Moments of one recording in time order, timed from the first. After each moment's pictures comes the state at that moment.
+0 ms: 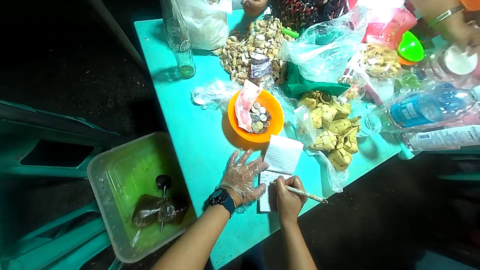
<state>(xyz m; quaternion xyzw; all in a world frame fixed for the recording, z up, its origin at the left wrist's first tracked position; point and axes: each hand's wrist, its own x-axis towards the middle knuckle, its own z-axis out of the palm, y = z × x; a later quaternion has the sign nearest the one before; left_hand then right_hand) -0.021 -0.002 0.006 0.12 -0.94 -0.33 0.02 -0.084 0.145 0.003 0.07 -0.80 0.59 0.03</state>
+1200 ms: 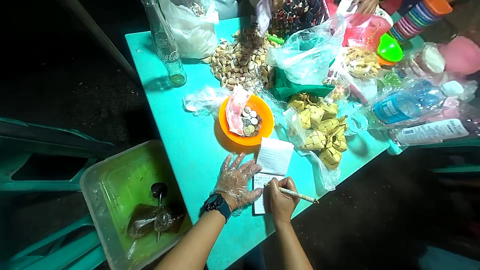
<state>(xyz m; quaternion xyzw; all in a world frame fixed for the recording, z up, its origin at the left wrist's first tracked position) -0.022 0.002 0.004 0.13 -0.94 -0.31 0.00 -0.082 0.145 -0.001 0.06 -0.80 0.60 0.05</state>
